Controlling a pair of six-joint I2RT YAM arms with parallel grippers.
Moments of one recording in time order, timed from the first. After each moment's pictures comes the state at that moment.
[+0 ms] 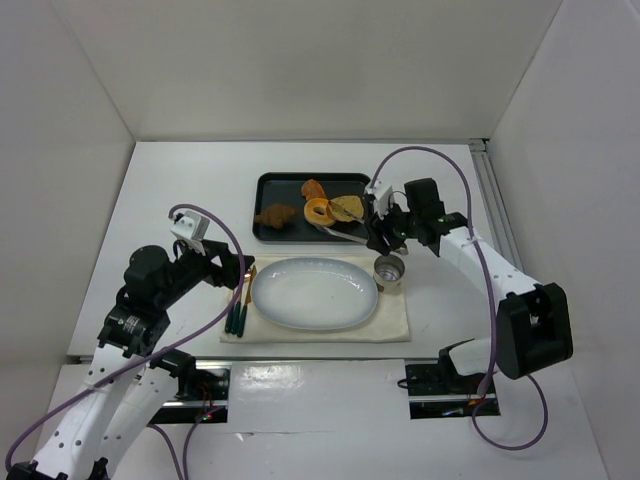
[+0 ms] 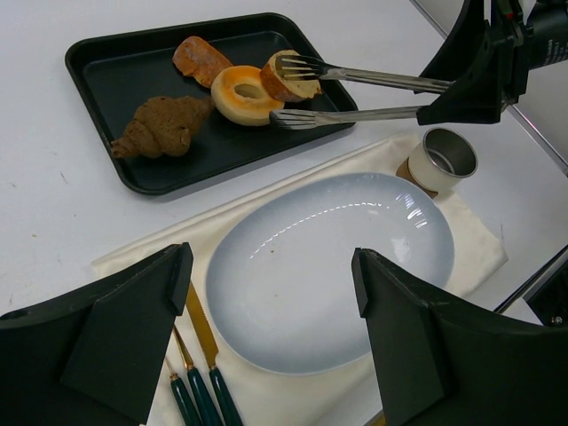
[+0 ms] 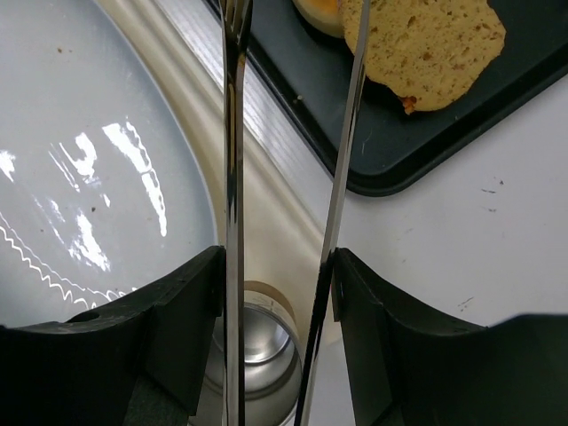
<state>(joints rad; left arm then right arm) -0.29 0.53 0.65 -0.33 0.30 -0.22 0.29 1.36 0.96 -0.39 -0.46 -0.43</state>
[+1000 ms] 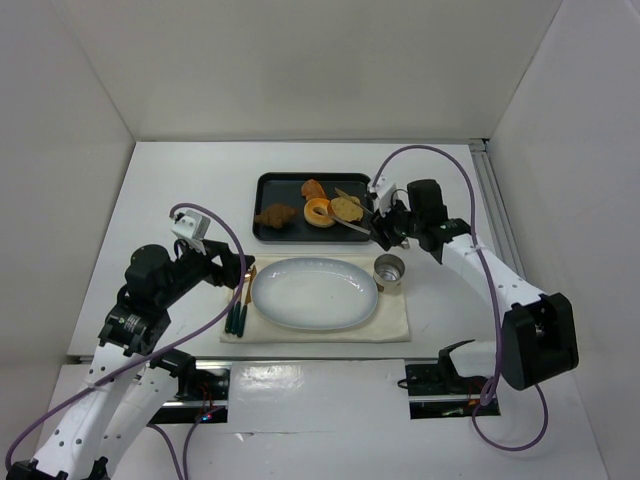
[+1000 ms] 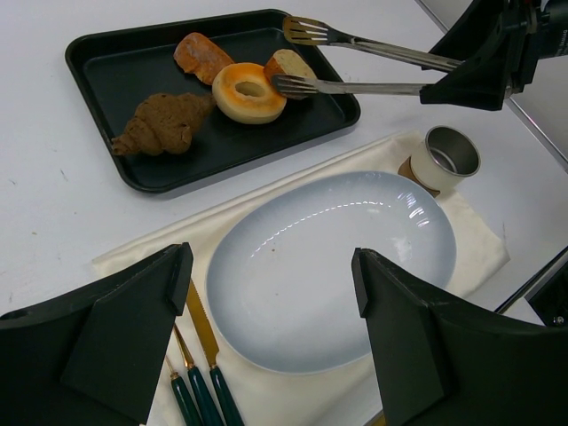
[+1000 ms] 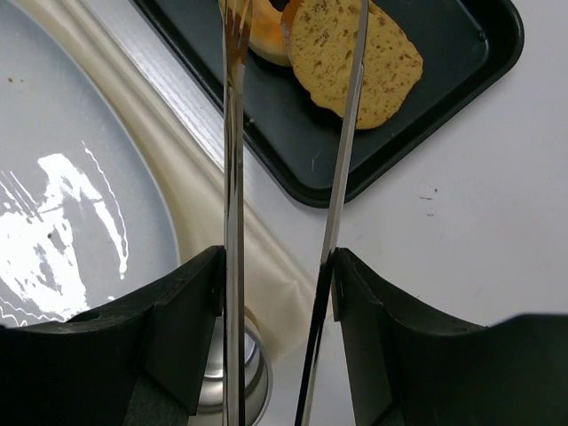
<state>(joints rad) -0.29 0.54 0.65 -0.33 0.30 -0.22 0.31 1.30 0.91 -0.28 -0.36 -0.43</state>
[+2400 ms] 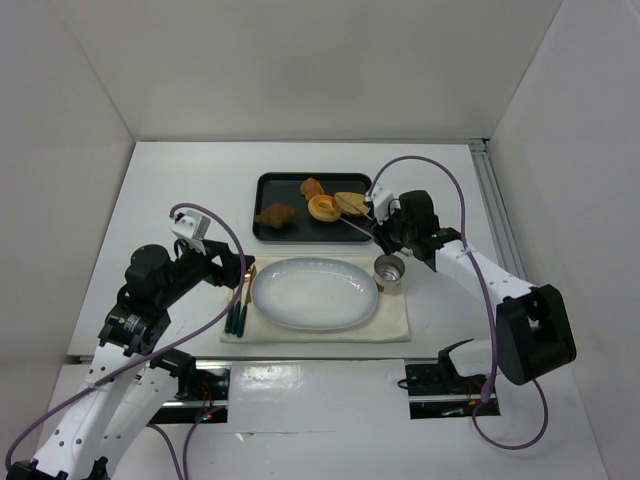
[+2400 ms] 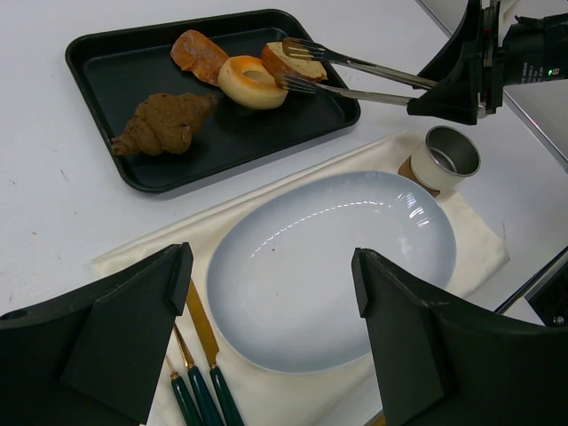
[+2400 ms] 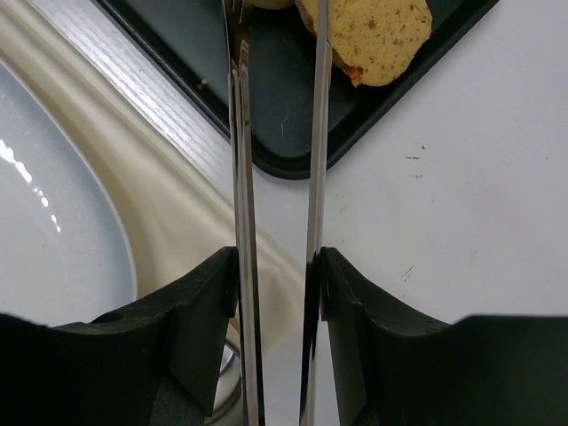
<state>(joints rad) -0.29 0.54 0.65 -0.33 0.30 -0.22 0.35 1.34 0.81 -0.16 -0.18 -0.41</state>
